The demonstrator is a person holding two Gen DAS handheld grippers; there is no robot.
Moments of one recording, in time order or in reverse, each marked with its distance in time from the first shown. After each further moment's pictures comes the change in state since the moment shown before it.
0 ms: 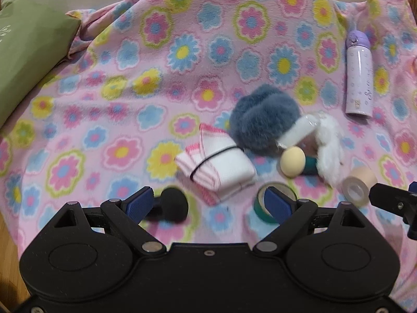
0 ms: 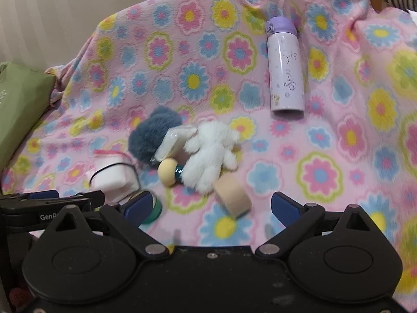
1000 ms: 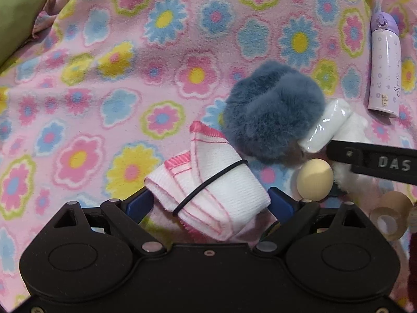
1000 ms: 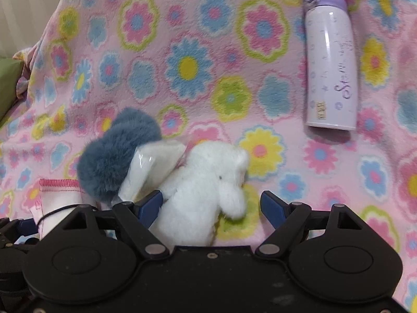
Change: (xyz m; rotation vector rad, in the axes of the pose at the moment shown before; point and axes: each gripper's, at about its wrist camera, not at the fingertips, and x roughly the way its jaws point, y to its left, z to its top) left arm 0.086 -0.012 0.021 -0.021 0.117 -0.037; right arm 0.135 0.016 0.050 -0.039 0.095 -0.028
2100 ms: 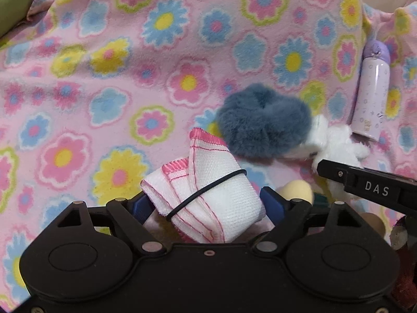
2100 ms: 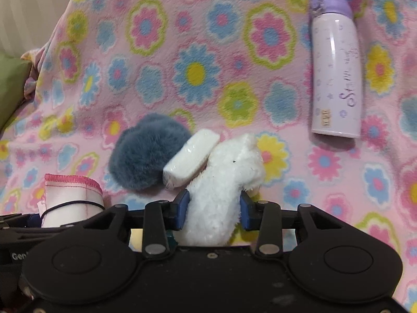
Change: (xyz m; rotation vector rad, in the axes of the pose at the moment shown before) left arm -0.009 0.018 0.009 -0.086 -0.025 -0.139; right arm -0.012 -0.002 -0.001 -0.005 -0.035 0.034
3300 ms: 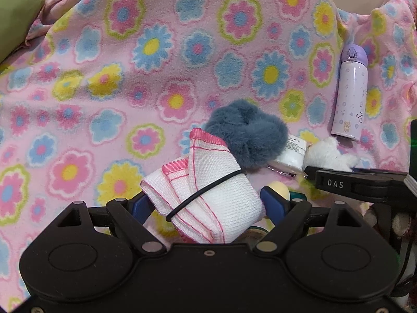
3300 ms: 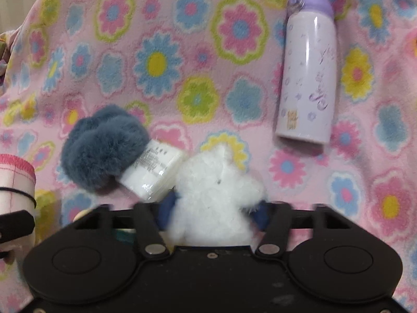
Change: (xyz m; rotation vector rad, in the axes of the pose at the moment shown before) left arm -0.030 -0.010 0.000 0.062 -0.055 -0.019; right arm 0.020 -0.015 0.001 -0.042 0.024 -0.130
